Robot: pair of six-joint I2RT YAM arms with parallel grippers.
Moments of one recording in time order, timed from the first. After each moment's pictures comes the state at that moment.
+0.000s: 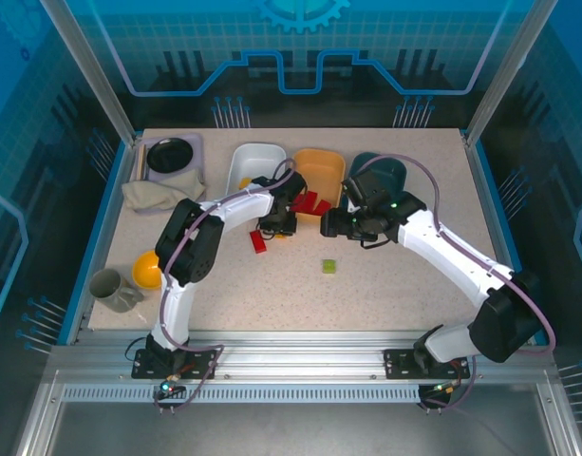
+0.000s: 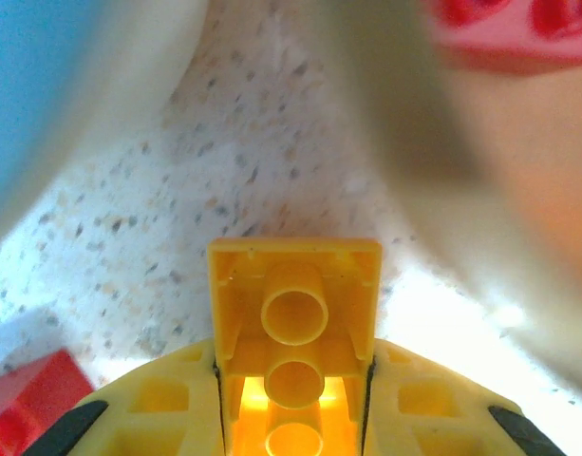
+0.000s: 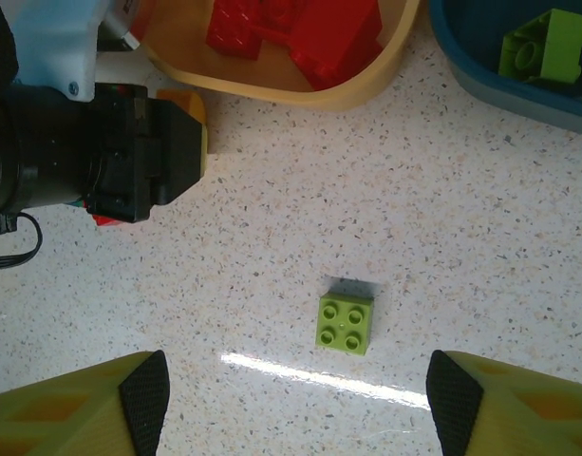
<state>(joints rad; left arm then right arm) -0.55 2.11 1.55 -0.83 -0.06 -0.56 0.57 1.41 1.21 -0.84 -0.05 0.61</state>
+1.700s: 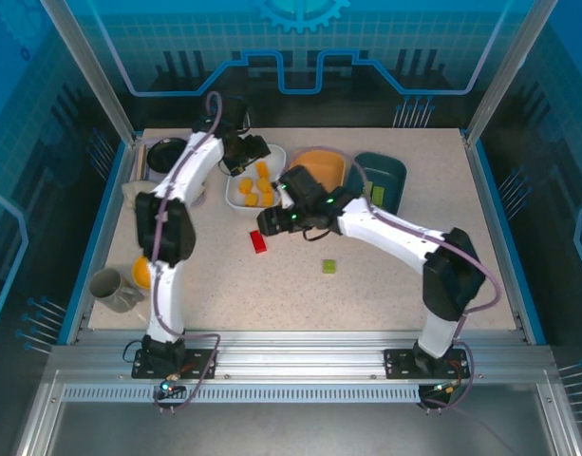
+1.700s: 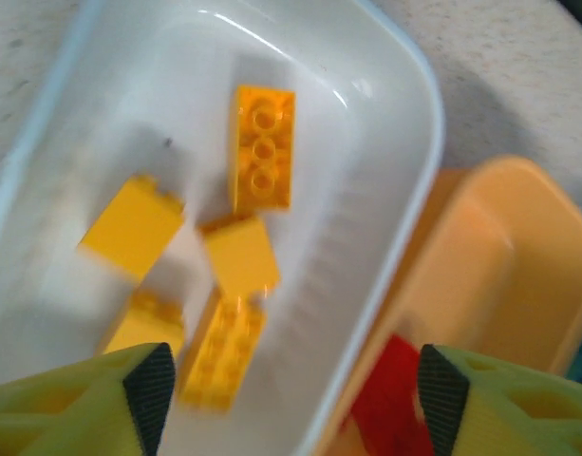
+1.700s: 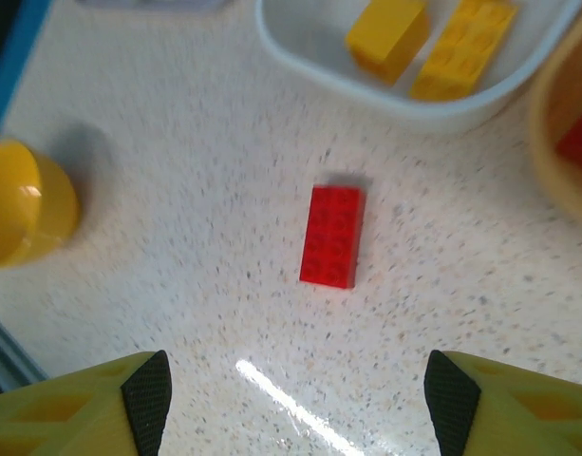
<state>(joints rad) -0.21 2.10 2.04 -0.98 0.13 -0.79 0.82 1.80 1.49 -0.60 -0.11 0.47</state>
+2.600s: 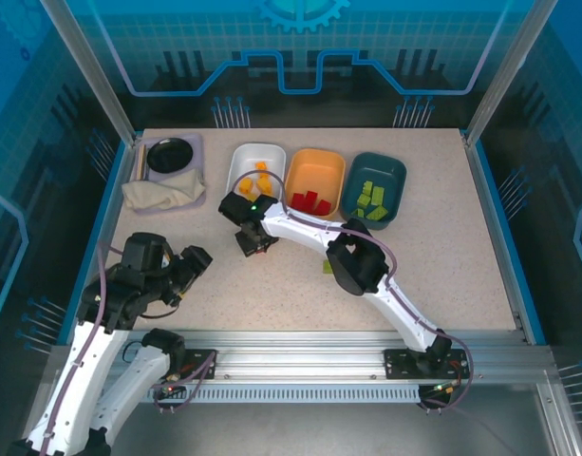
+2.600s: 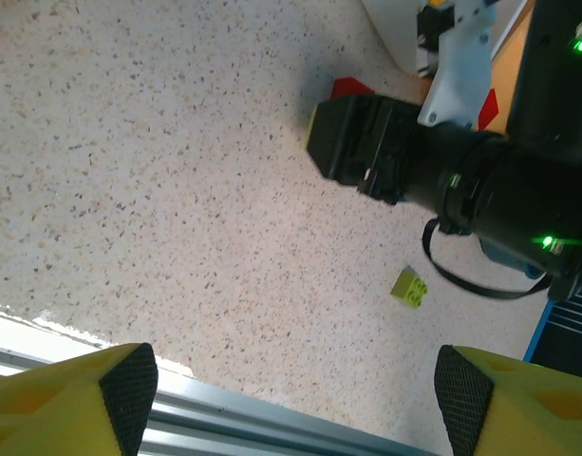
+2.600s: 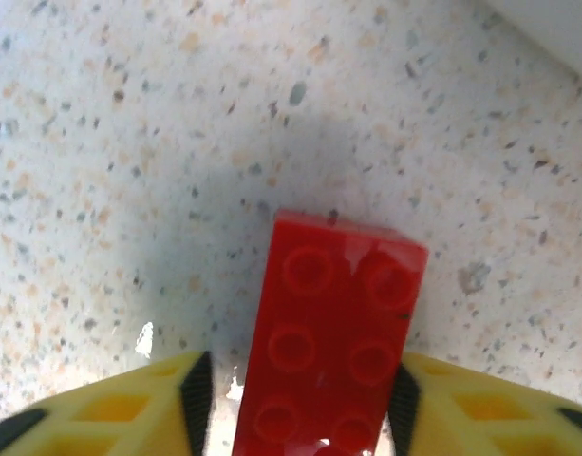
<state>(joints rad) -0.22 0.61 0.86 -1.15 0.18 -1.08 0.93 2.47 2.16 -1.01 0.16 0.40</state>
